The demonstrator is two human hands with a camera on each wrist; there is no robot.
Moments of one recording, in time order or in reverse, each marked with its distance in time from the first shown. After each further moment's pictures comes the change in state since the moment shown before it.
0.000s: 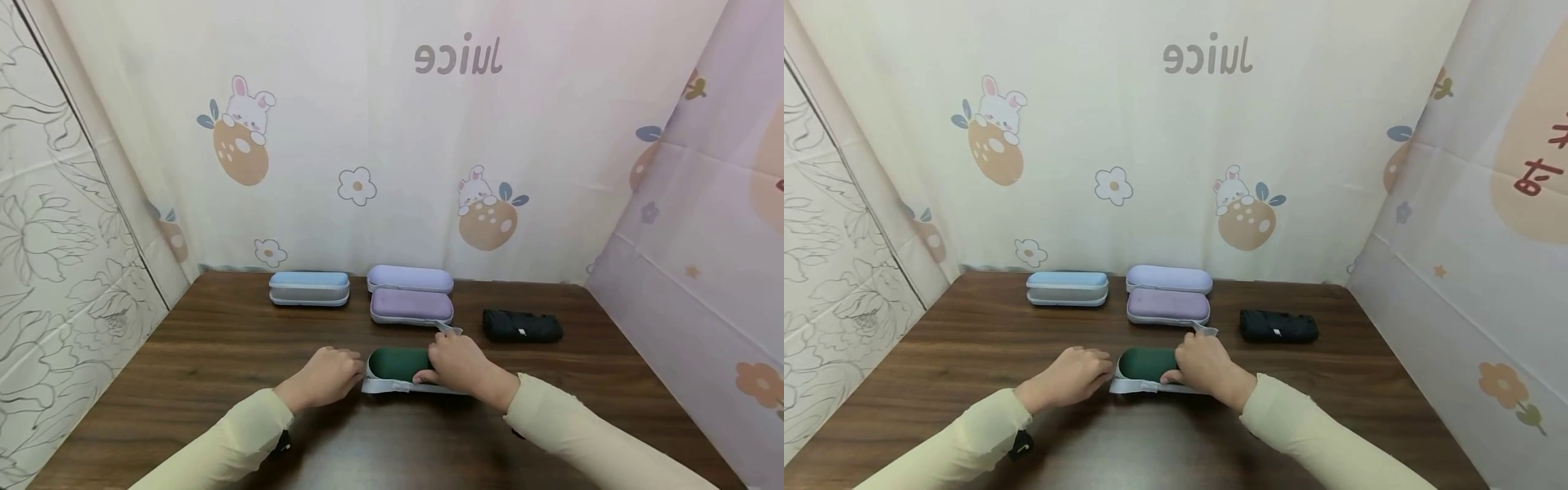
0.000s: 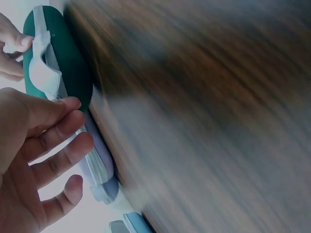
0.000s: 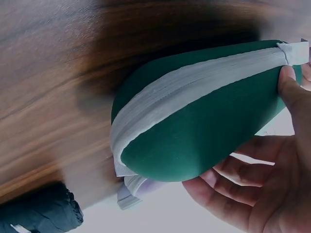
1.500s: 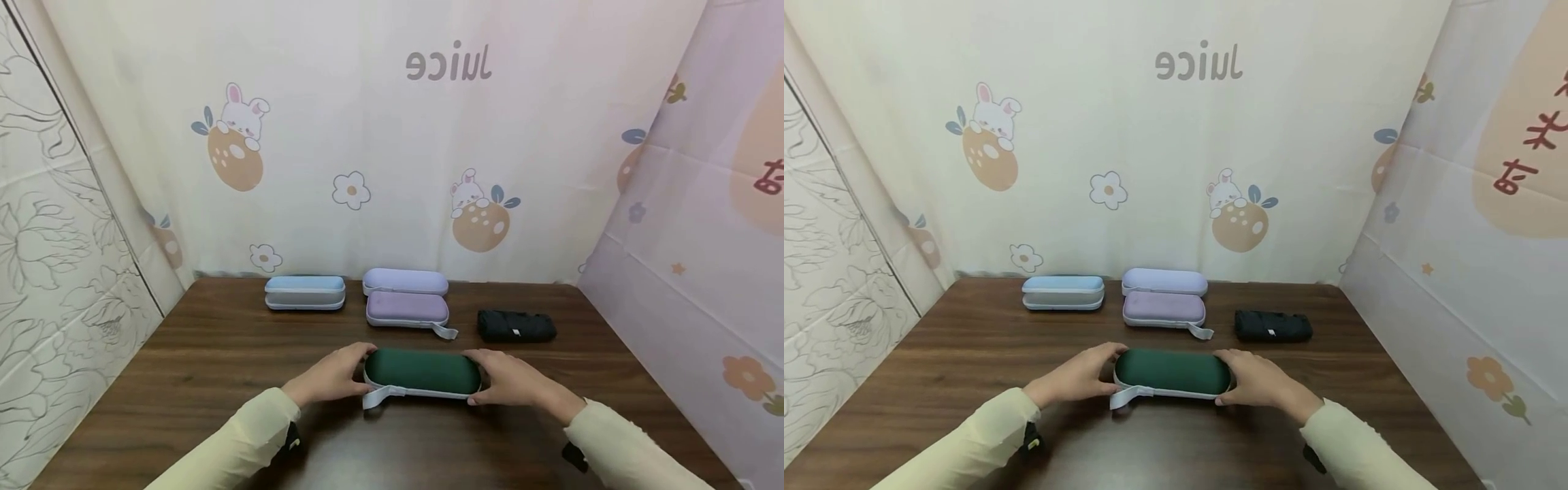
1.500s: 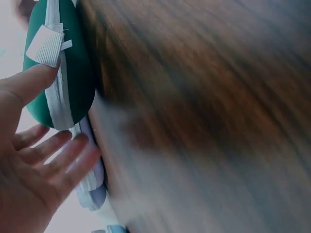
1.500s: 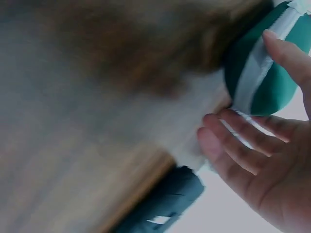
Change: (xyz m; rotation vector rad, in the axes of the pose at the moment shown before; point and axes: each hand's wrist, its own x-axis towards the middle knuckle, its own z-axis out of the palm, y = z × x) left_hand 0.012 -0.004 0.011 -0.504 -0.075 -0.178; right_hand -0.068 0.056 0.014 0.678 -0.262 0.224
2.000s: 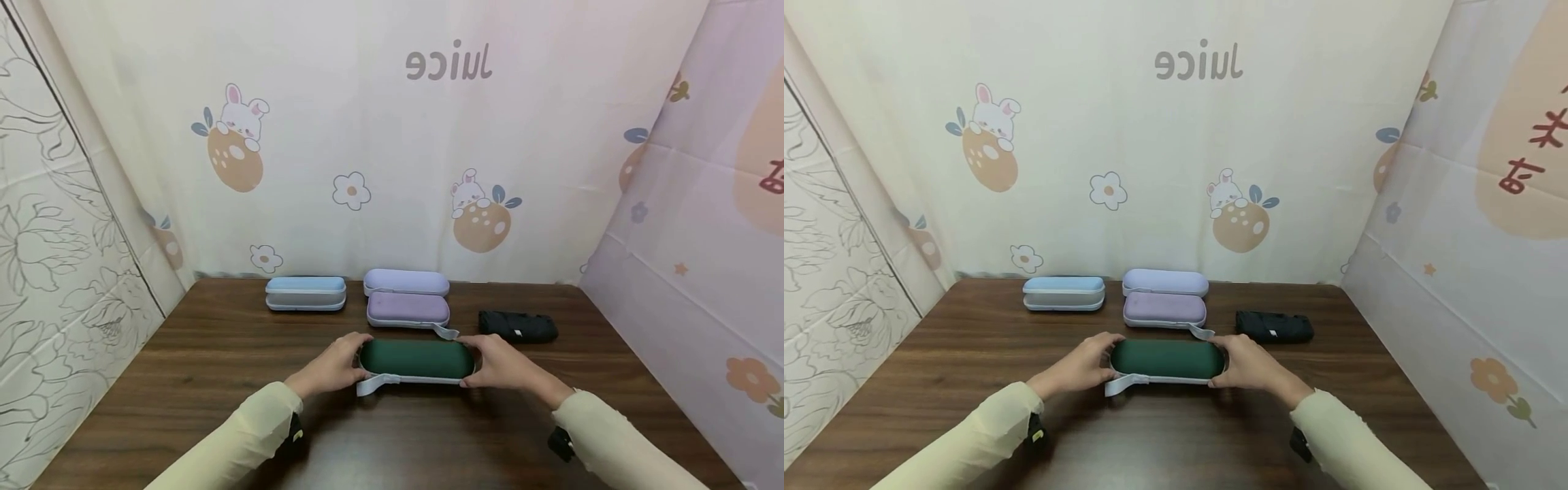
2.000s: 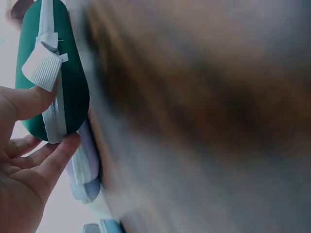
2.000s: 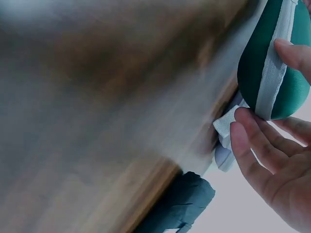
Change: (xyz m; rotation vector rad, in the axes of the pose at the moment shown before) left_hand 0.012 -0.008 -0.004 -0.072 0.087 0.026; right_hand 0.025 0.012 -0.002 0.123 0.126 -0.131
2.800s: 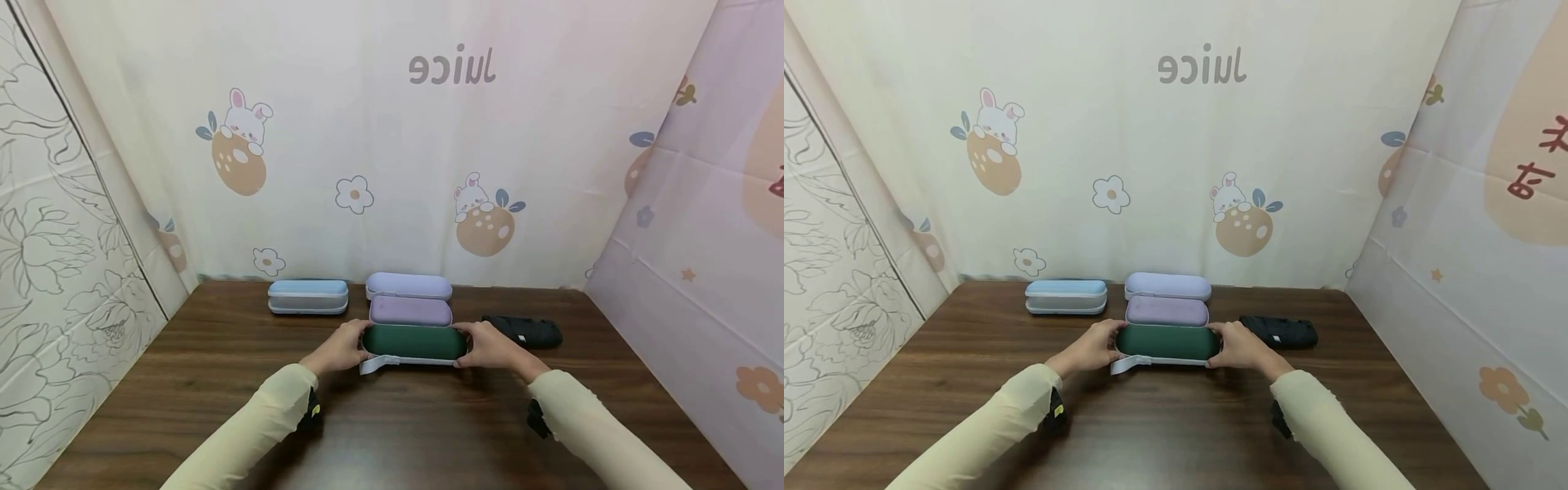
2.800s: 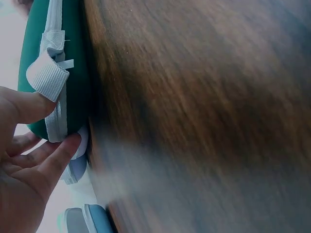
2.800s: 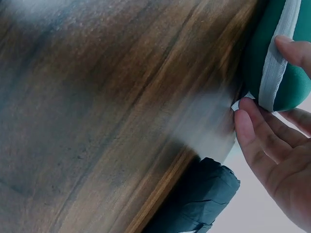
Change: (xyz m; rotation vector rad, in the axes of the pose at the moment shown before) left_hand 0.034 -0.027 -0.001 -0.025 0.000 -0.124; right_hand 0.043 0.025 -0.003 0.017 -0.025 0.049
